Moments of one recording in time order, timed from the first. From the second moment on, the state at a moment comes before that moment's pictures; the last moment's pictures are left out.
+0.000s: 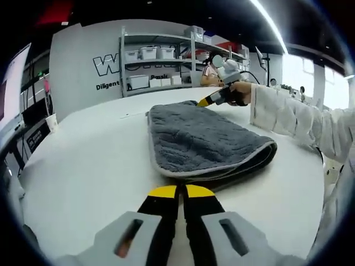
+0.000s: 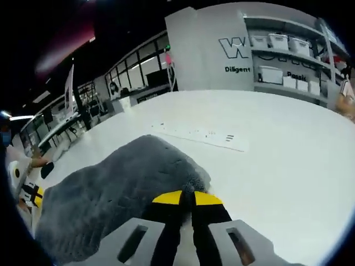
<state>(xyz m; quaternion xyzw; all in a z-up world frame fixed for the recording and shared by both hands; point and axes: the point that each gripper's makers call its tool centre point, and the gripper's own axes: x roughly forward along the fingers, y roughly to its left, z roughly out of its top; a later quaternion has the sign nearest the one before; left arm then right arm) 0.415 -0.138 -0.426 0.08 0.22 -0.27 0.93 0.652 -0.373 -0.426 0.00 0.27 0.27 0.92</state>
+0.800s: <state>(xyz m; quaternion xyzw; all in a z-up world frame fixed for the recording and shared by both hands) 0.419 -0.160 -0.432 0.07 0.22 -0.30 0.93 0.696 -0.342 -0.425 -0.15 0.25 0.24 0.93</state>
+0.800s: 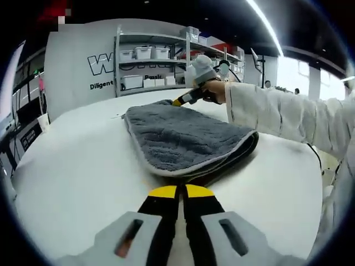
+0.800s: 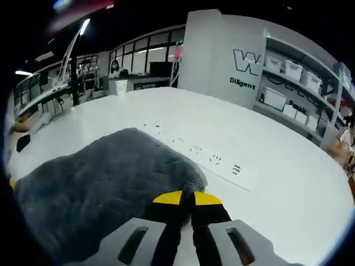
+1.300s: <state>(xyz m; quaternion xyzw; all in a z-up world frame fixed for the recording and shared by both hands) 0.404 -0.165 -0.428 0.07 0.23 -0.32 0.92 0.695 -0.368 -0.404 -0.16 0.25 0.18 0.94</state>
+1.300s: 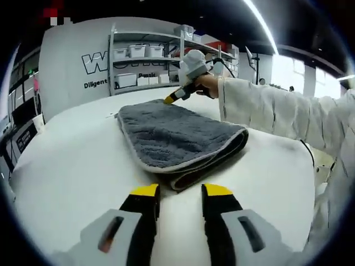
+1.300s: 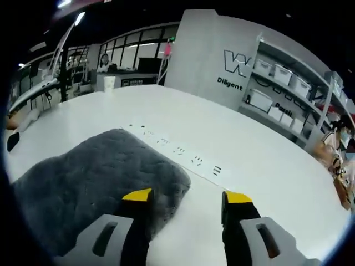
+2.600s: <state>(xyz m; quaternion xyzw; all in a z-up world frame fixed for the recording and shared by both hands) 0.483 -0.135 -0.366 0.08 0.18 -0.40 0.89 0.478 -0.363 -0.356 -0.13 0.24 0.35 0.90</state>
